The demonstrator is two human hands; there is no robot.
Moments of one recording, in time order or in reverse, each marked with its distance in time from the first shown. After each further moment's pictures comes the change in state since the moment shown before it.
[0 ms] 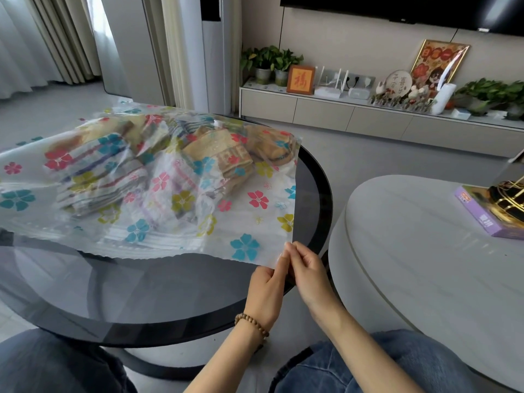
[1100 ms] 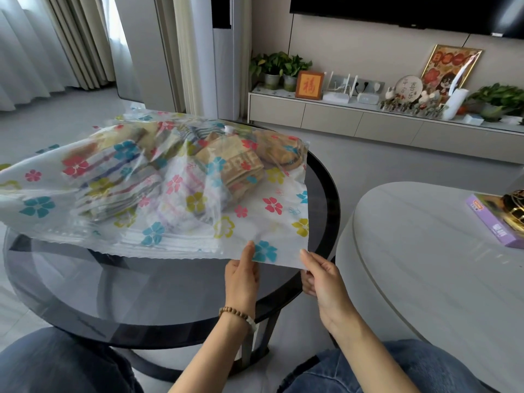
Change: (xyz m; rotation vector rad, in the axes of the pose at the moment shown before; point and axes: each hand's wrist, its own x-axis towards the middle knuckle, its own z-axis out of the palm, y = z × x) left_hand 0.019 0.015 -0.033 -0.240 0.363 -0.148; right_hand -0.001 -0.002 -0.010 0.166 0.076 0.163
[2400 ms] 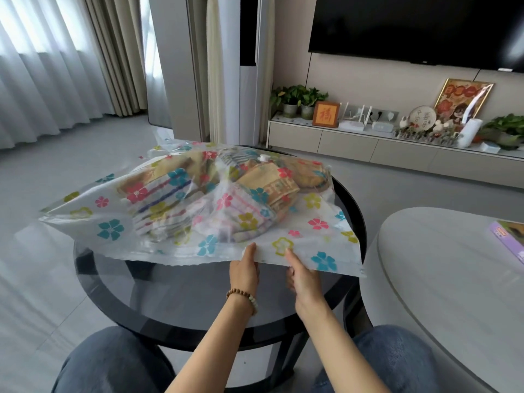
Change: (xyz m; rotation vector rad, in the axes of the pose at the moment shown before) left_hand 0.044 0.037 -0.058 0.026 0.070 -0.046; right_hand 0.018 0.008 0.106 0.207 0.162 0.022
